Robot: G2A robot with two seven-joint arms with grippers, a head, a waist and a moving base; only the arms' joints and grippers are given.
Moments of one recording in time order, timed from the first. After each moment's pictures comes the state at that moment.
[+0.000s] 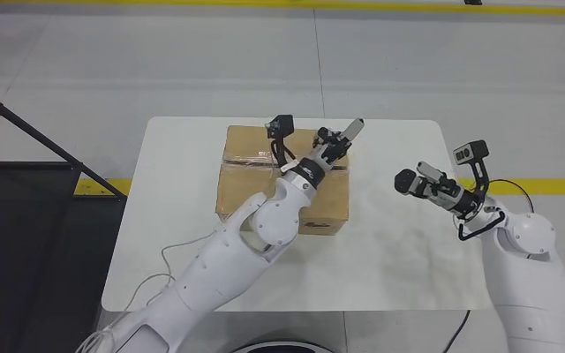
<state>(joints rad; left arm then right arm) 0.81 -1.47 -0.81 -1.46 0.15 0.05 0.12 -1.04 -1.05 1.59 -1.32 0.47 -0.30 1.17</state>
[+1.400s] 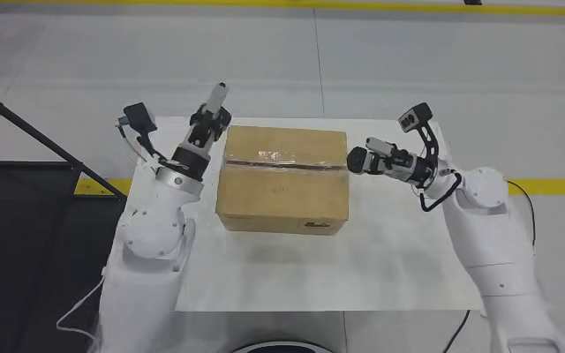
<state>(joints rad) 1.23 -1.41 -1.52 -1.97 0.15 0.02 -0.25 -0.73 -1.10 1.21 -1.24 0.55 -0.25 1.17</state>
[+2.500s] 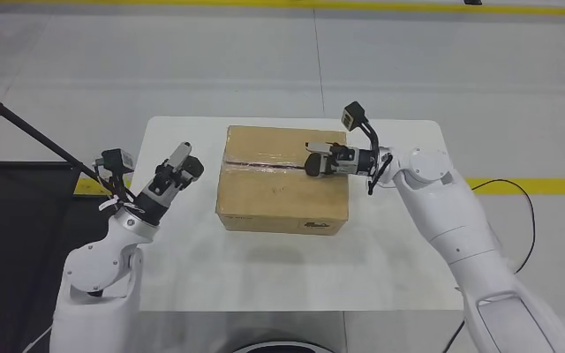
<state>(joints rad) 1.43 -1.35 -1.73 -1.96 -0.08 -0.12 -0.58 -0.51 -1.22 0.93 -0.98 0.49 -0.25 1.15</state>
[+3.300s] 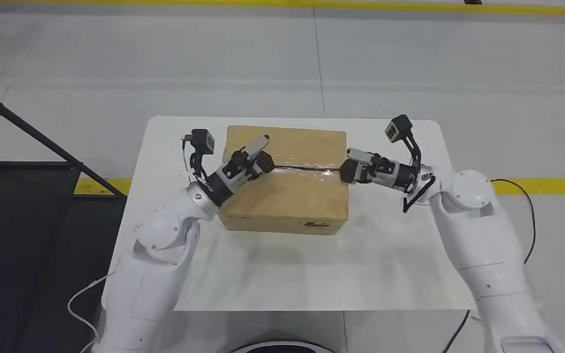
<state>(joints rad) 1.18 -1.35 -1.40 -1.73 -0.16 -0.06 -0.60 -0.78 -1.11 1.23 -1.23 0.41 -0.20 1.12</state>
